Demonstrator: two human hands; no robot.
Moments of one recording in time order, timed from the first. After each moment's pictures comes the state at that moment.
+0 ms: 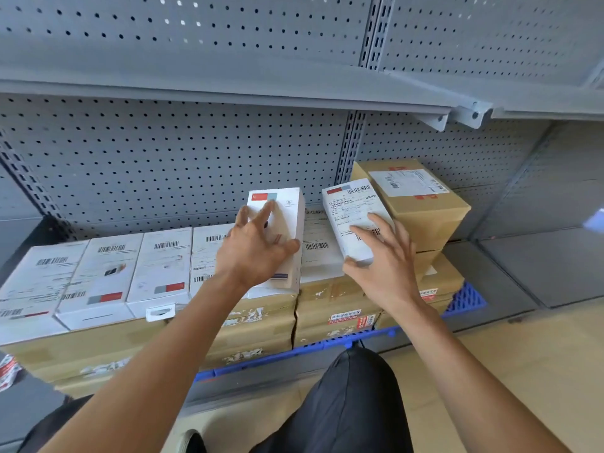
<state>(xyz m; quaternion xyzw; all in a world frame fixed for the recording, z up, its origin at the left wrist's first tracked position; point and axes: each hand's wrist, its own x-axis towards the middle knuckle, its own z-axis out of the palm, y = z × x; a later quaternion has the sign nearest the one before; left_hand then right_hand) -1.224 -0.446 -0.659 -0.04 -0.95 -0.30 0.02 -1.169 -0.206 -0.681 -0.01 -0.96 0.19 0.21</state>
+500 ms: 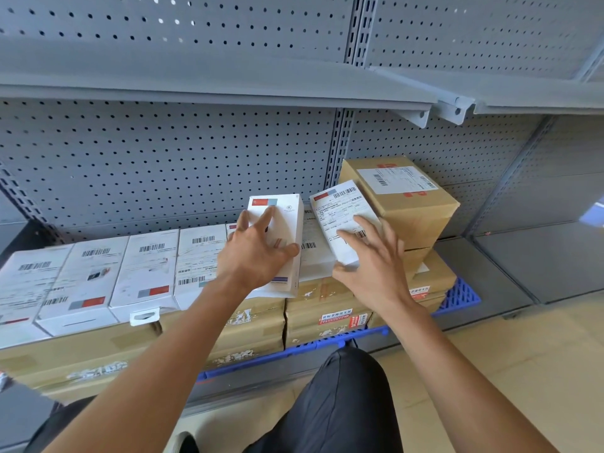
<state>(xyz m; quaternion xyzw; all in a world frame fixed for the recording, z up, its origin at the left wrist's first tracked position) -1.222 -0.418 -0.663 -0.03 -0.96 -0.28 0.01 -1.170 -0.195 -0.683 0.01 -0.98 0.11 0.19</state>
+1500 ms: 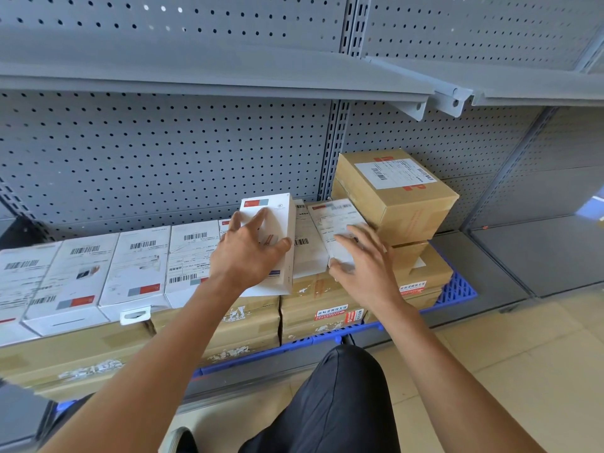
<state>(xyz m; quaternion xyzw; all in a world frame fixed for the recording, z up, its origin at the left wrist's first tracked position) -1.226 -0.417 -0.672 -0.02 -0.96 -0.28 0.00 -1.186 -0.179 -0.724 0.03 -0.96 0.19 0.19</state>
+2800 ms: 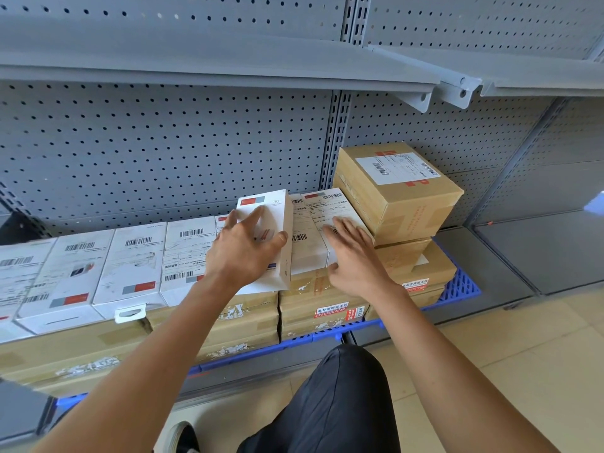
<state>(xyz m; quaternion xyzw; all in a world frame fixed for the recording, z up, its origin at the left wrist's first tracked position) -1.234 -0.416 -0.679 -0.01 -0.96 -0.29 0.00 -1.209 -0.190 -0.714 0.11 -0.98 0.10 0.10</state>
